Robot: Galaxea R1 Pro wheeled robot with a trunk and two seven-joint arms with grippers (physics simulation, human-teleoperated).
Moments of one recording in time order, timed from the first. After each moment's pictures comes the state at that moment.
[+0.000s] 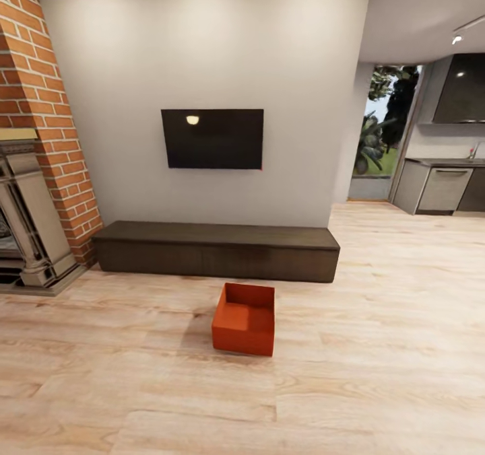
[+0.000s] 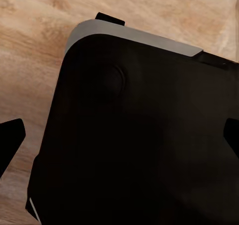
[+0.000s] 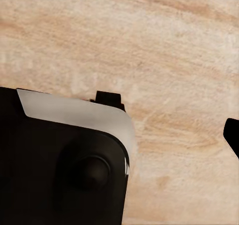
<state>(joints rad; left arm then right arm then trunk) 0.00 -0.02 0.13 -0.09 0.19 -0.03 0.00 -0.14 -0.01 0.65 0.02 -0.48 -0.17 -0.04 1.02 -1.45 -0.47</state>
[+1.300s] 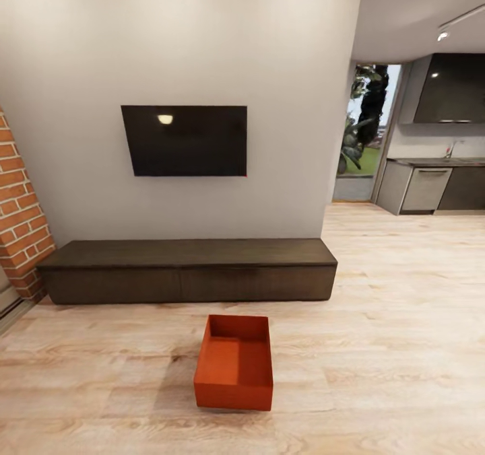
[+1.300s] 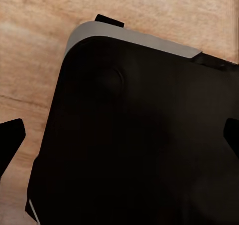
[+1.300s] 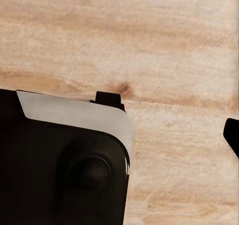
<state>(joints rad) 0.00 -0.02 0.13 -0.09 0.19 -0.03 0.00 -0.14 -0.01 0.64 0.03 -0.49 -0.17 -0.04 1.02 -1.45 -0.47</state>
